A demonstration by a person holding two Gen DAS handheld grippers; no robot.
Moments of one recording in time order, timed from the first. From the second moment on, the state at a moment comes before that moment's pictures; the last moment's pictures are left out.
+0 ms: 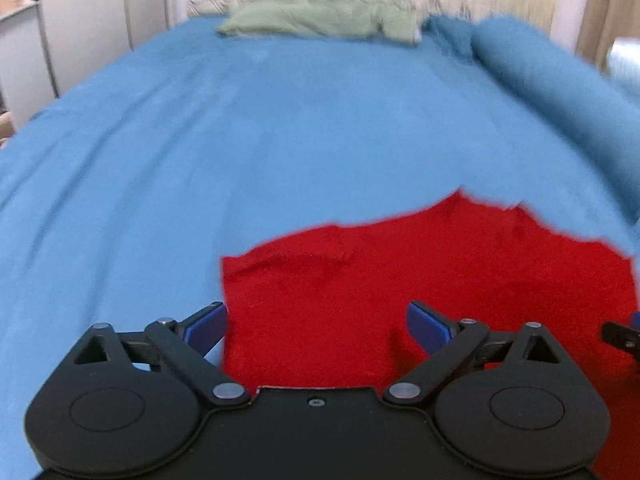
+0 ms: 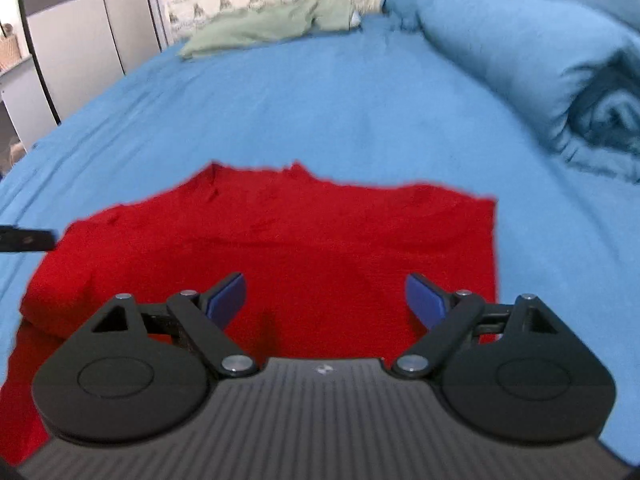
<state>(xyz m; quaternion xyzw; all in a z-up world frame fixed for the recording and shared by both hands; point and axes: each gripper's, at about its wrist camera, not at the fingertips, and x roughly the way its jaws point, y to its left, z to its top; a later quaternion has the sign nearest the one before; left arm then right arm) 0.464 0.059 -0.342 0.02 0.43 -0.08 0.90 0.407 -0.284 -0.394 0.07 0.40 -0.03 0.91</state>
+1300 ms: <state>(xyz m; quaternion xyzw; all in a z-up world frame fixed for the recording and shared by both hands) 0.118 0.147 -0.312 -0.07 0.56 -0.02 0.82 0.057 -0.318 -0.306 0.10 0.50 -0.08 0.86</state>
